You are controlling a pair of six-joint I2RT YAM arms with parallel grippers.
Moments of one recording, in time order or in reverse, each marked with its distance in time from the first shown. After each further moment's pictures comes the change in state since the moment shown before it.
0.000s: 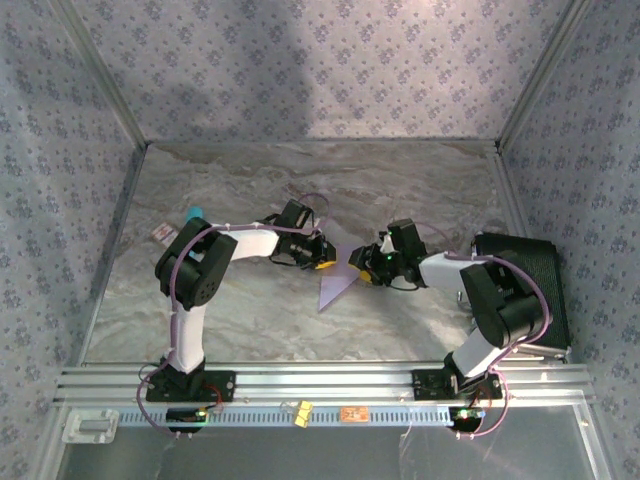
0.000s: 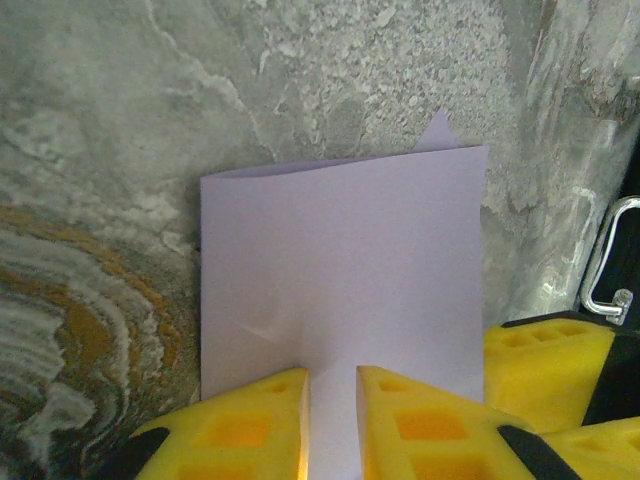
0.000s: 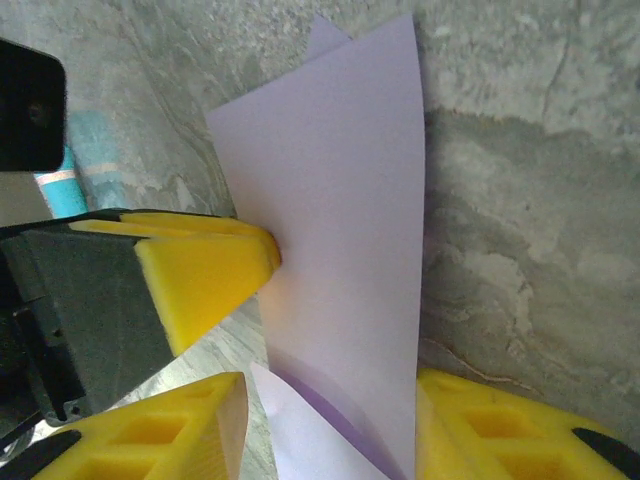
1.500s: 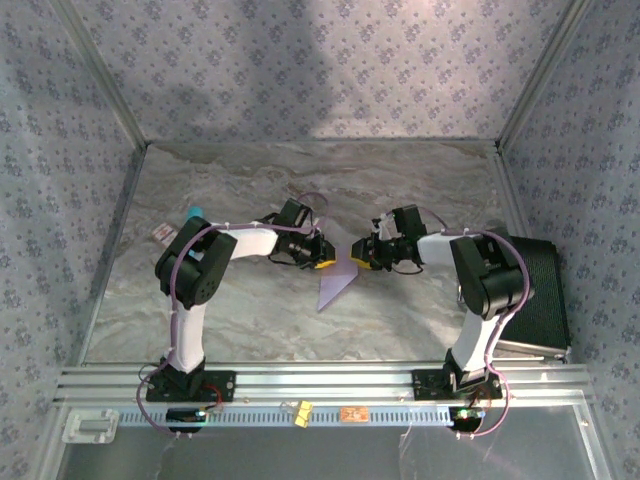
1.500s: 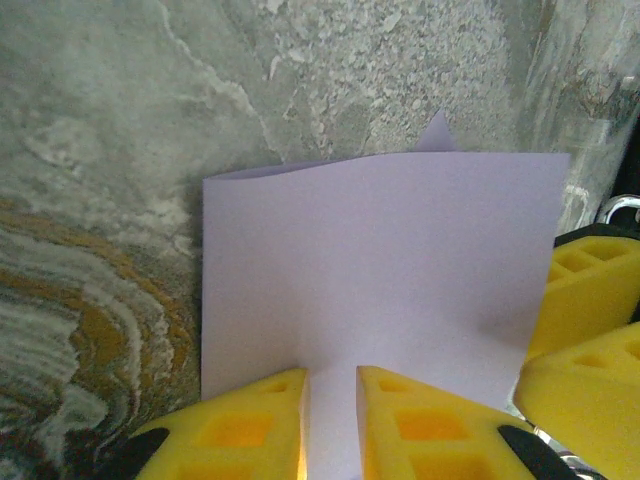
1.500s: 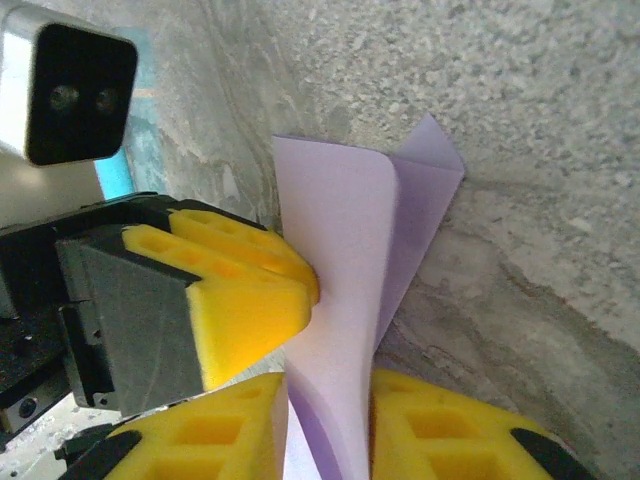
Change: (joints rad) left arm 0.012 0.007 0.006 -0.004 0.026 0.000; right arm -0.101 0.195 0.187 -0.108 -0.254 -0.315
